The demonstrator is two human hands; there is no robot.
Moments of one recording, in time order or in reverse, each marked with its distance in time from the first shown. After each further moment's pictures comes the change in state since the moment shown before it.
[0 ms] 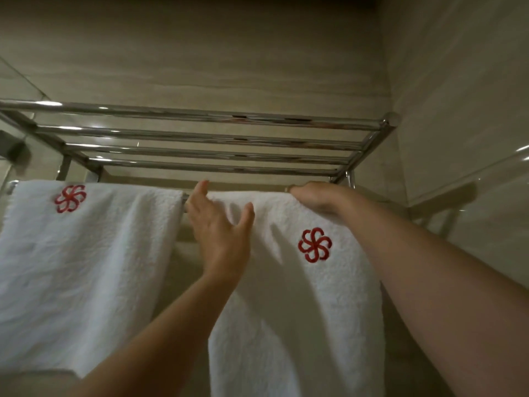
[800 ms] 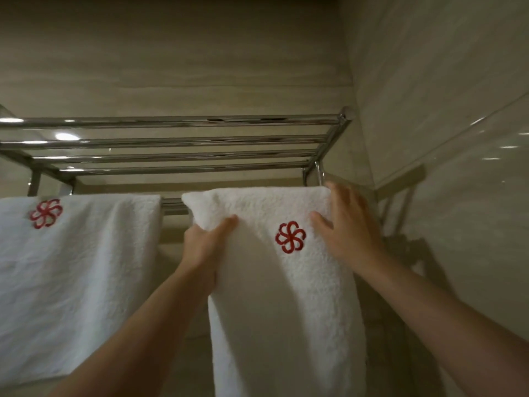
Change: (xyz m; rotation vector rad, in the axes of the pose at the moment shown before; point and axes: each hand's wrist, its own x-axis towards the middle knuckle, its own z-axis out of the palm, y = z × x) left_hand -0.008 0.015 -0.014 -0.357 -0.302 -0.641; right_hand -0.075 0.086 0.036 -0.178 0.744 -0.193
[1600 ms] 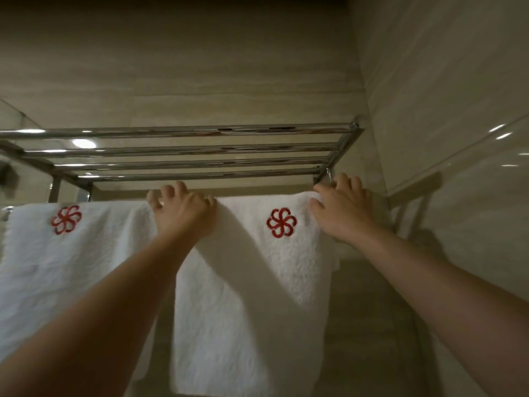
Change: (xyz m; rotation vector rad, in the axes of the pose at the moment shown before) left_hand 0.062 0.047 -0.031 1.517 0.234 0.465; right_hand 0.045 -0.031 -0.007 -0.260 -0.183 0.040
